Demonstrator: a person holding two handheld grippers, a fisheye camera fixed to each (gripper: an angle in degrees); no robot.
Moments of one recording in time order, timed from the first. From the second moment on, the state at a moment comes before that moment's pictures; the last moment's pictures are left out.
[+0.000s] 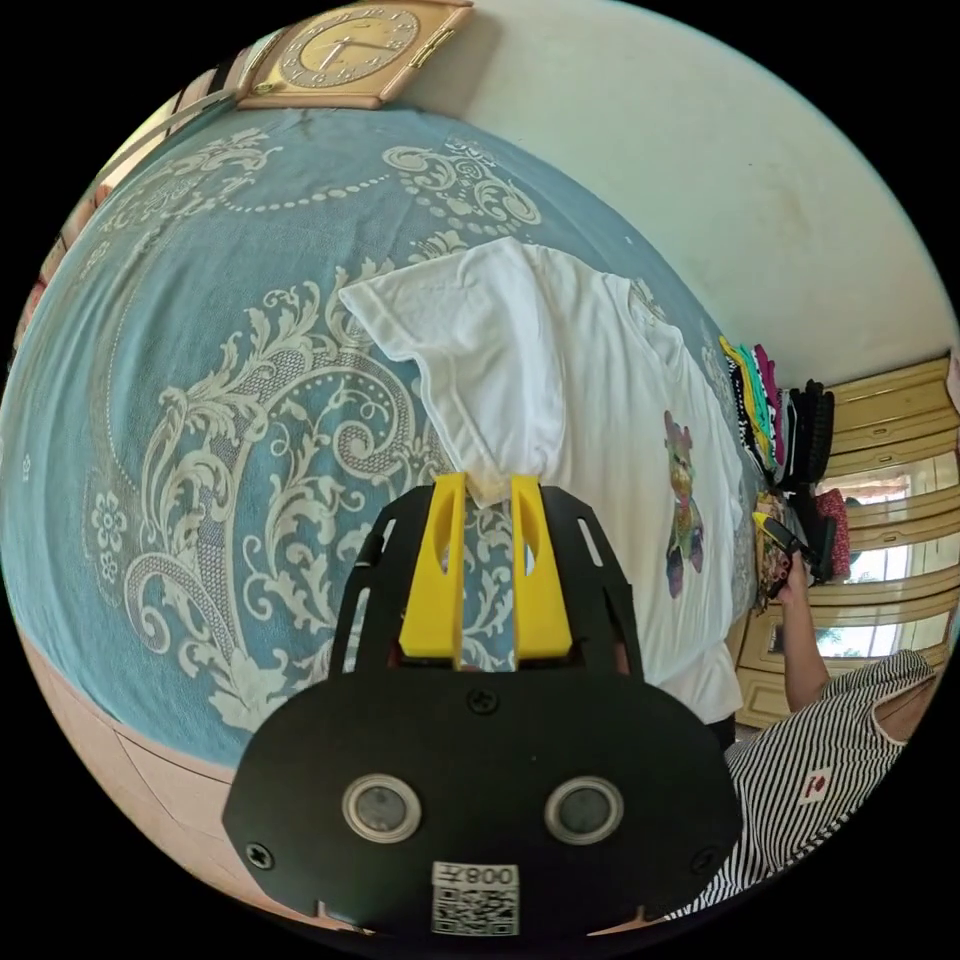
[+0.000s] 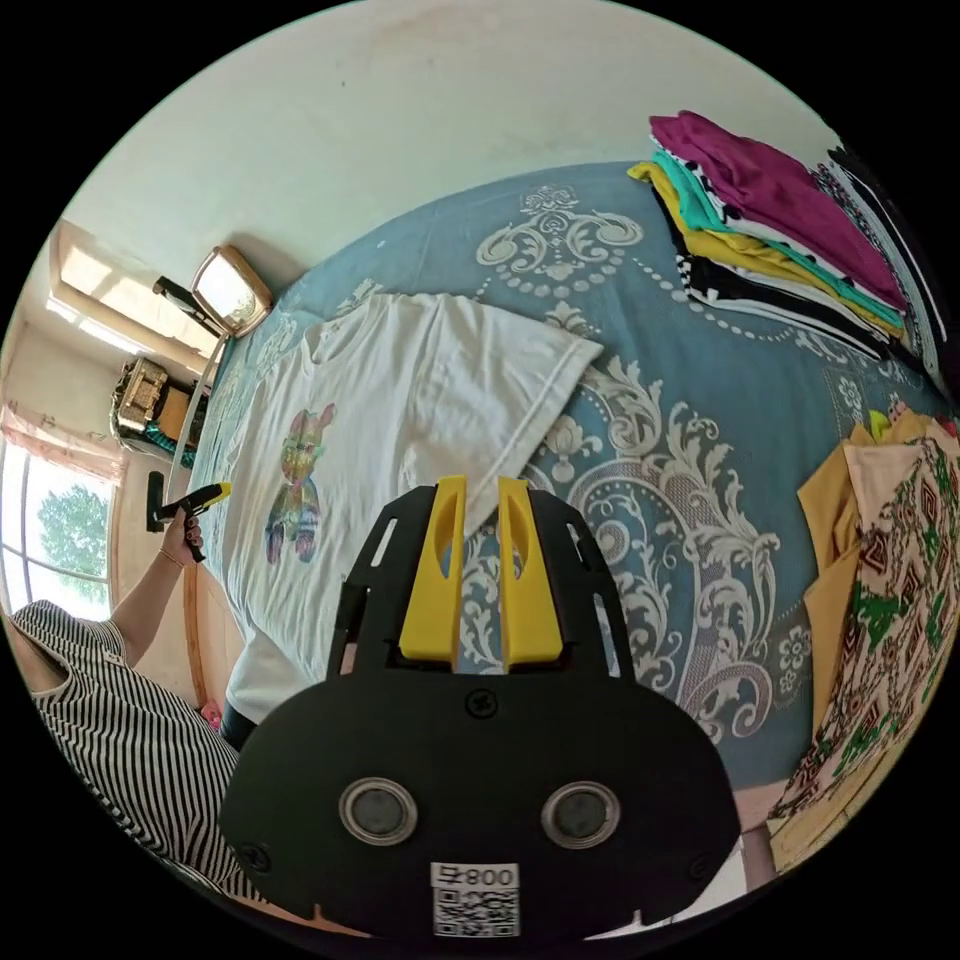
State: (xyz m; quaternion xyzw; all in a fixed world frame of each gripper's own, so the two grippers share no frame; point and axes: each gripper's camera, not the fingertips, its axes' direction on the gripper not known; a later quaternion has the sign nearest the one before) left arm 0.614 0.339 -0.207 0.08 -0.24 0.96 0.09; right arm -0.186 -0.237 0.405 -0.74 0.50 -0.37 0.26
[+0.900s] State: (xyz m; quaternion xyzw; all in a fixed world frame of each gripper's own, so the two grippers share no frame) left arm 0.653 0.275 -0.244 0.20 -0.24 0.95 0.06; right arm -0.189 -0.287 0.365 -0.71 0.55 -0.39 0.18
